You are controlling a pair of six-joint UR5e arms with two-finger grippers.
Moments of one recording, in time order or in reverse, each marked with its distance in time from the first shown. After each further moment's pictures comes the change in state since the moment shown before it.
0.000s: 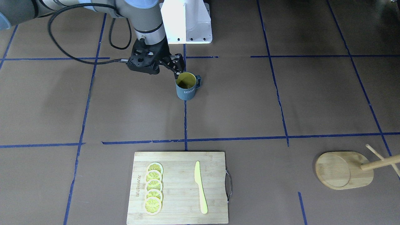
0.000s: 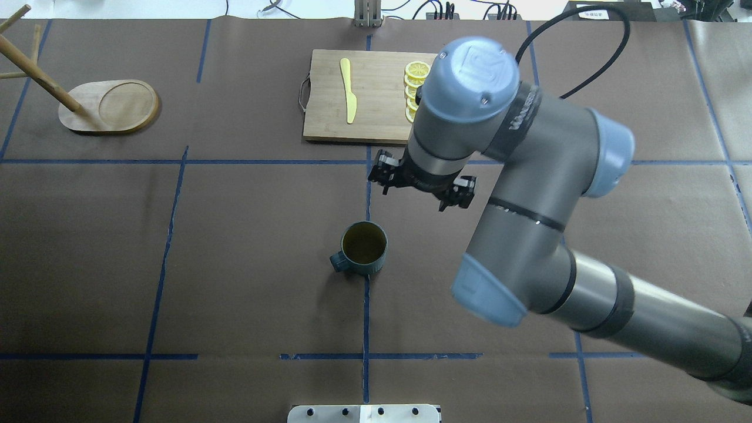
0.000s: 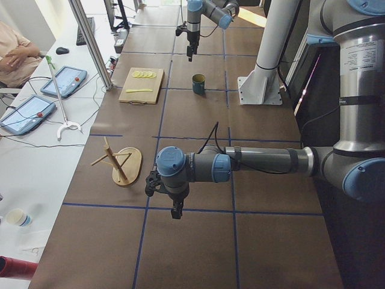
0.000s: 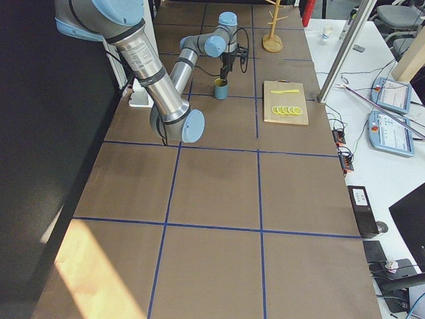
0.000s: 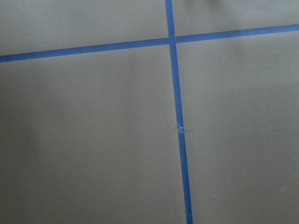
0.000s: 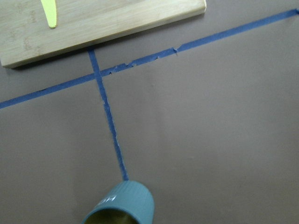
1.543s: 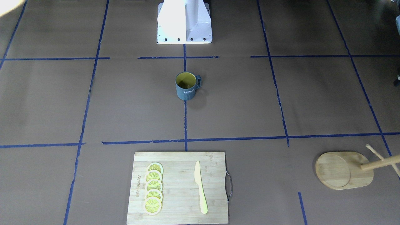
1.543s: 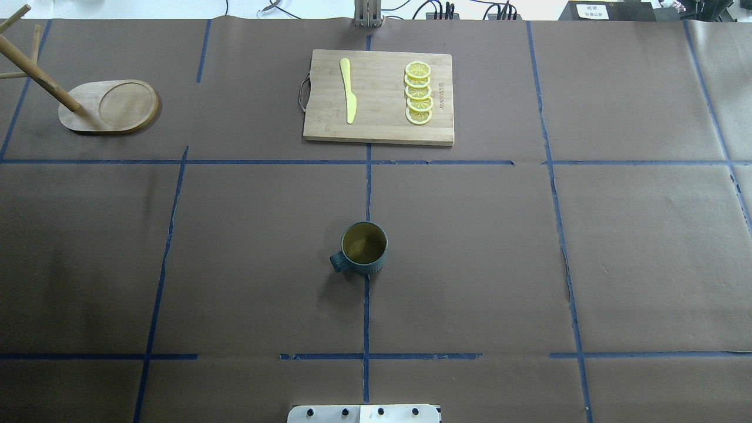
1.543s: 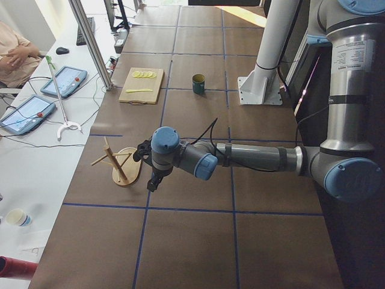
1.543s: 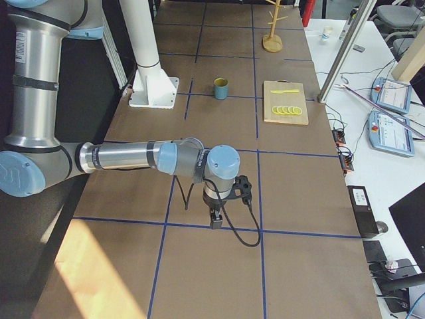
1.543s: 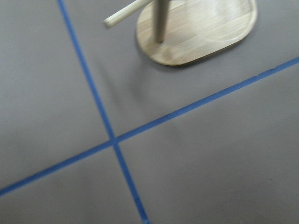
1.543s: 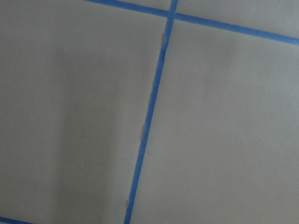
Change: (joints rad) left arm 0.116 -0.066 0.043 -0.472 -0.031 -0.040; right arm 0.959 -0.893 -0.014 -0.012 0.303 -1.710
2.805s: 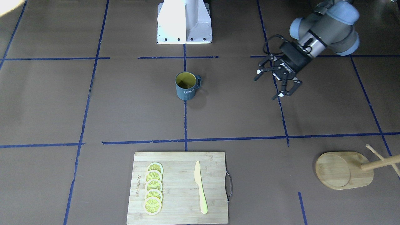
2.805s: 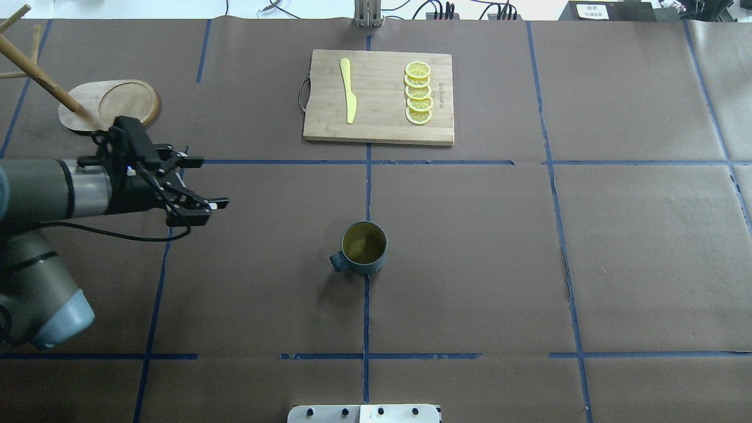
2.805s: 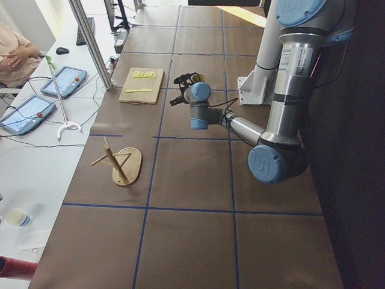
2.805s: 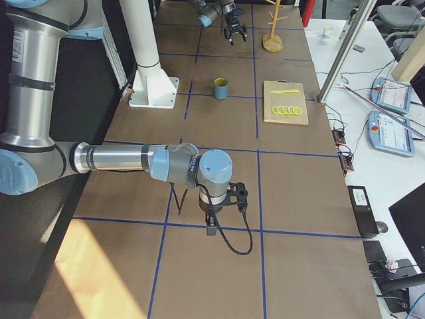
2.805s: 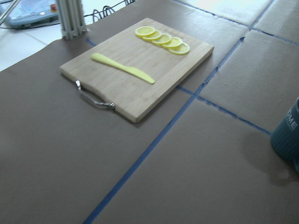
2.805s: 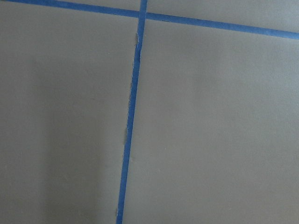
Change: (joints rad) left arm 0.822 -0.222 -0.105 -0.730 0.637 -0.486; right arm -0.010 -0.026 -0.011 0.100 -0.025 0.131
